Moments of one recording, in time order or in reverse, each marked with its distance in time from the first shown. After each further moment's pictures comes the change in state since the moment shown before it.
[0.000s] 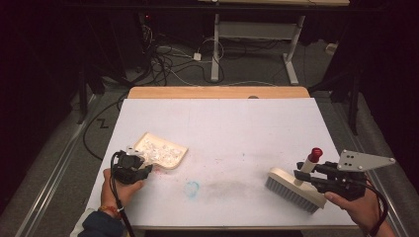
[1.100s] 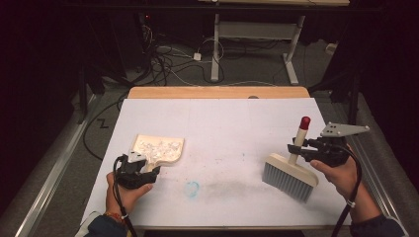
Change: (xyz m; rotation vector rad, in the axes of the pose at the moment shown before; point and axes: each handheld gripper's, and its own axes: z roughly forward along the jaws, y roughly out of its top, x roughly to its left) left arm -0.023 -0.012 -0.008 -0.150 0.014 0.058; right arm -0.065 0.015 0.047 0.072 -0.119 0.131
